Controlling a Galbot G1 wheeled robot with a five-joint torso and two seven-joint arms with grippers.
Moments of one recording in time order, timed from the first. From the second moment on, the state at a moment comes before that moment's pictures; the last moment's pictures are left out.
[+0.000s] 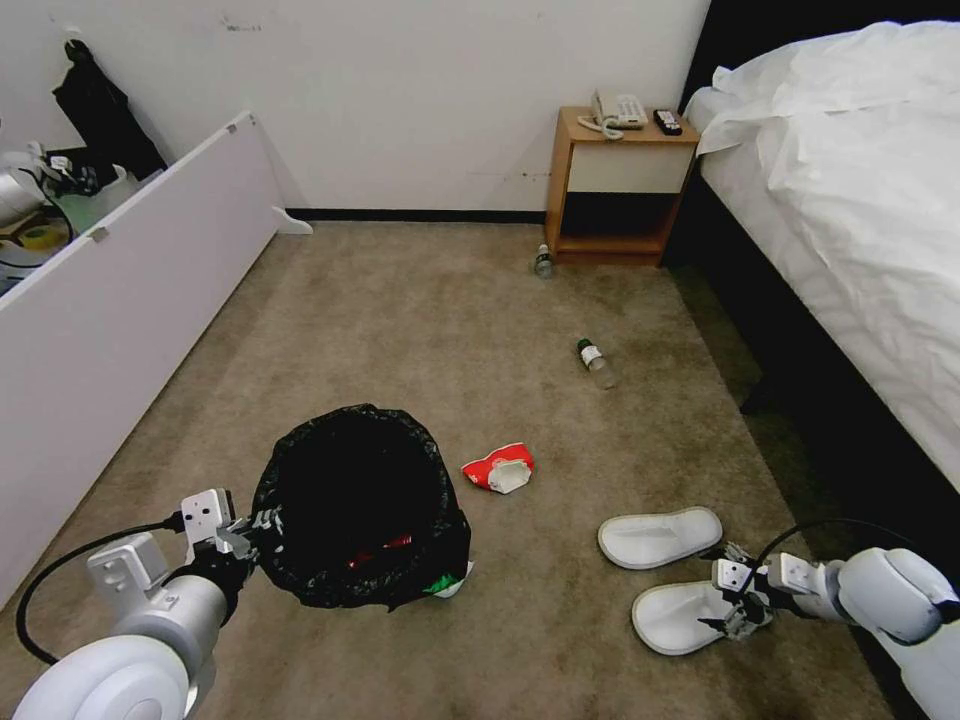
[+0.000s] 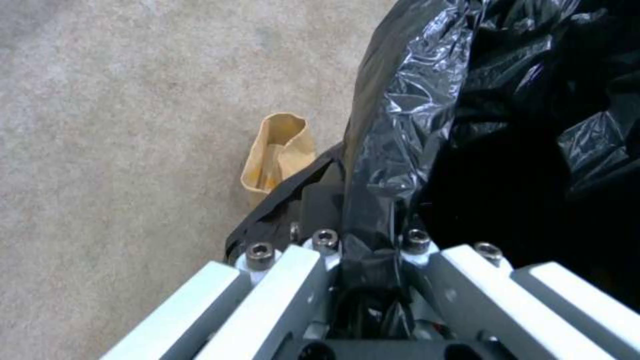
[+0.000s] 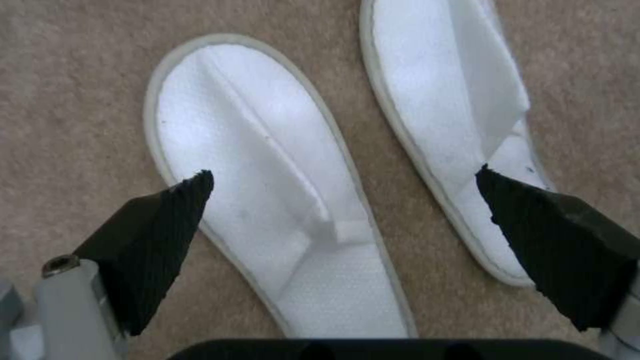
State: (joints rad) left arm 1.62 -1.31 -0.76 -2.42 -0.87 0.74 -0.38; right arm -1.24 0.77 0.47 1.50 -0.34 -0.04 -0.97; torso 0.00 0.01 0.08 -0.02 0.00
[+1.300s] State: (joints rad) left arm 1.61 -1.31 -0.75 -2.42 -0.86 0.74 -0.38; right arm -1.09 0.93 0.37 1.21 -0.53 0.07 -1.02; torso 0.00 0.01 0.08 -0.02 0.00
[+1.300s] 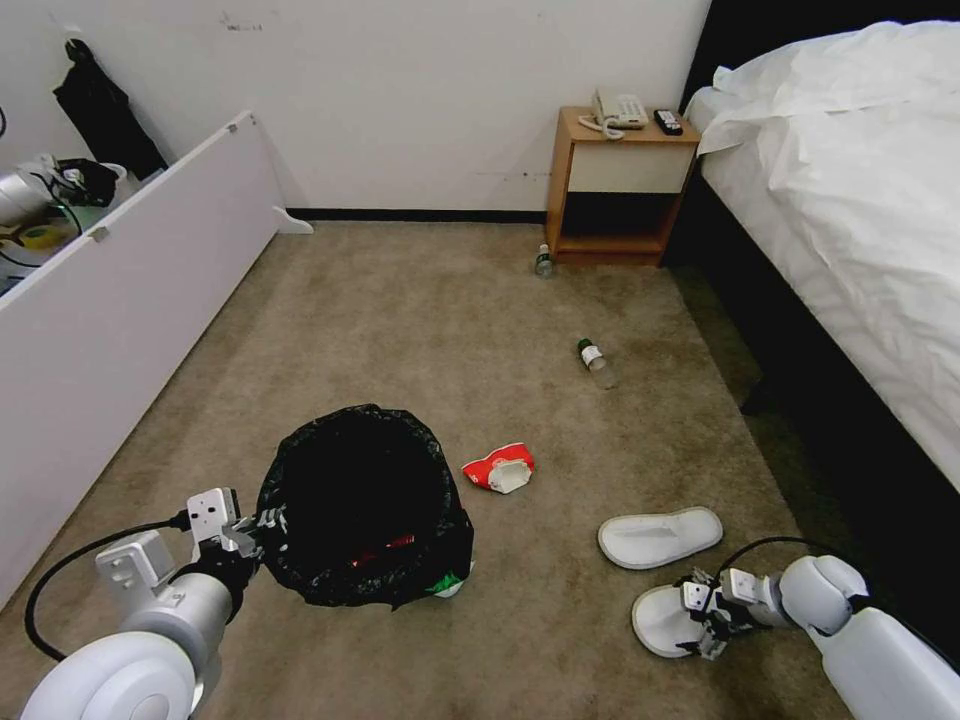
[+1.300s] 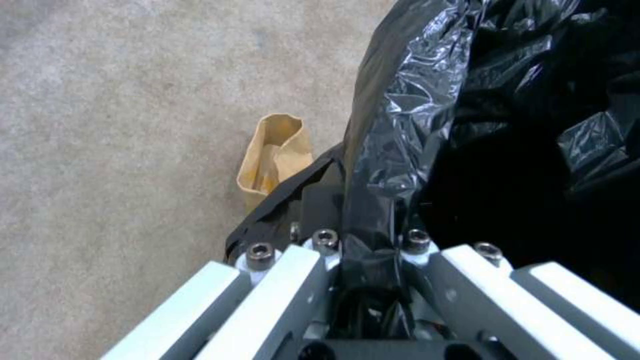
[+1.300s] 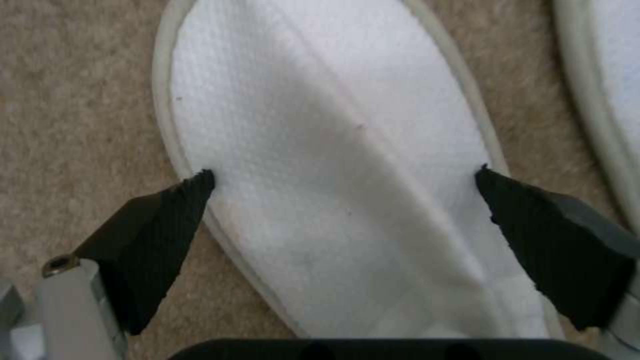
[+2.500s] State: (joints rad) left arm 1.60 -1.29 -0.75 -2.41 -0.87 0.74 -0.38; right arm -1.16 0.89 0.43 1.26 -0.51 0.08 -1.02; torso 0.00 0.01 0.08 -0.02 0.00
